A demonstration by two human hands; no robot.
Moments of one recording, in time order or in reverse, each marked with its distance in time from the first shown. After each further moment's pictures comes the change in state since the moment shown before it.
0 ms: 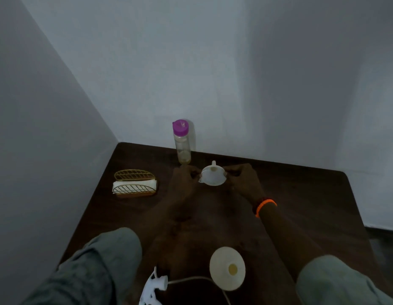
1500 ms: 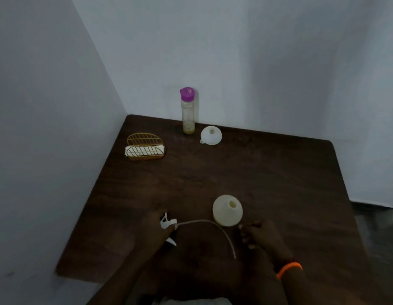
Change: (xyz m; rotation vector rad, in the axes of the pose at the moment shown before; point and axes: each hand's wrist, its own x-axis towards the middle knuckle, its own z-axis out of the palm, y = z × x) left_hand -0.267 -0.099 0.000 -0.059 -0.126 -0.406; right_hand -0.259 0.079 0.005 0.127 -0.160 0.619
